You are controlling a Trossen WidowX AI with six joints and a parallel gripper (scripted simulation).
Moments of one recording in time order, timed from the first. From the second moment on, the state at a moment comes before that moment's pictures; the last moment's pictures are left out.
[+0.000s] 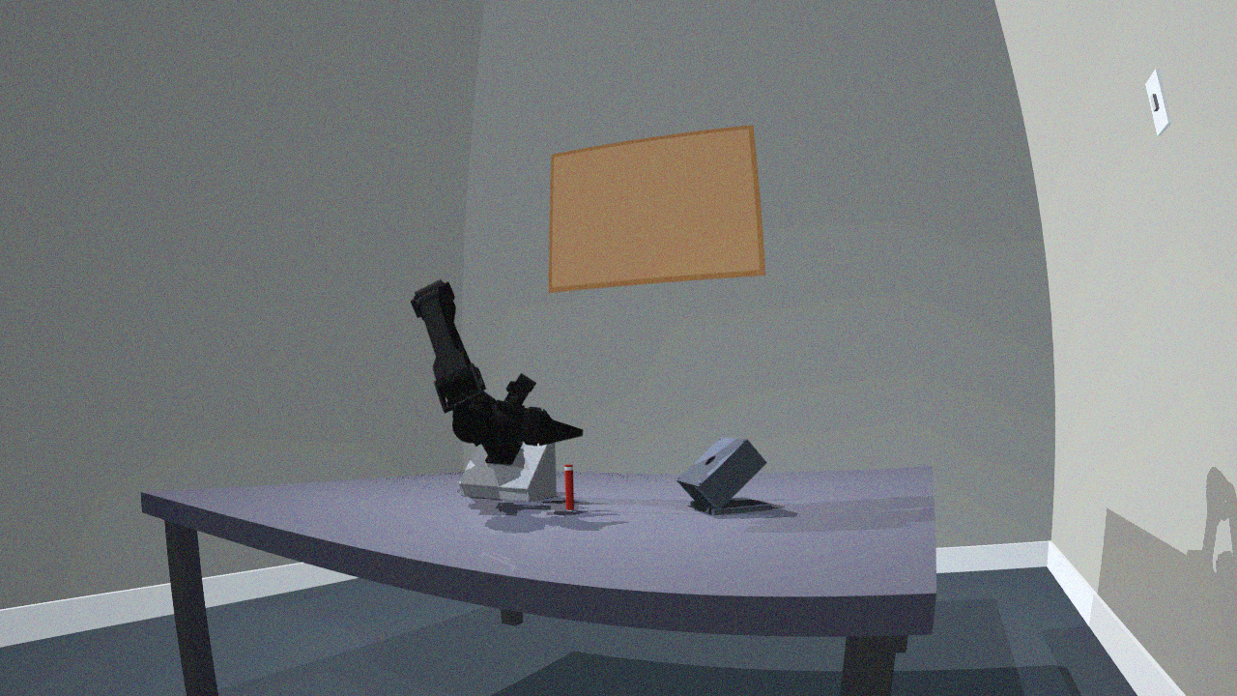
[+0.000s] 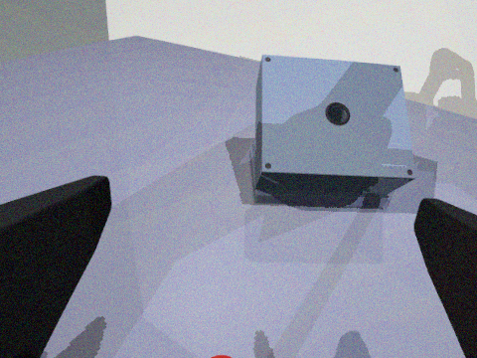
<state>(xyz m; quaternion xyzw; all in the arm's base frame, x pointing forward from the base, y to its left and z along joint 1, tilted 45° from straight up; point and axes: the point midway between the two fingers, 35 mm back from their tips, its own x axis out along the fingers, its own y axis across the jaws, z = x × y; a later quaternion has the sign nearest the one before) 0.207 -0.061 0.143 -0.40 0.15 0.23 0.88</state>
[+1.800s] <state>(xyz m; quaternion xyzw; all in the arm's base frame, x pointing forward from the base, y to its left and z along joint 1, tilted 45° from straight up) 0.188 -0.033 0.124 -0.24 0.64 0.07 0.73</state>
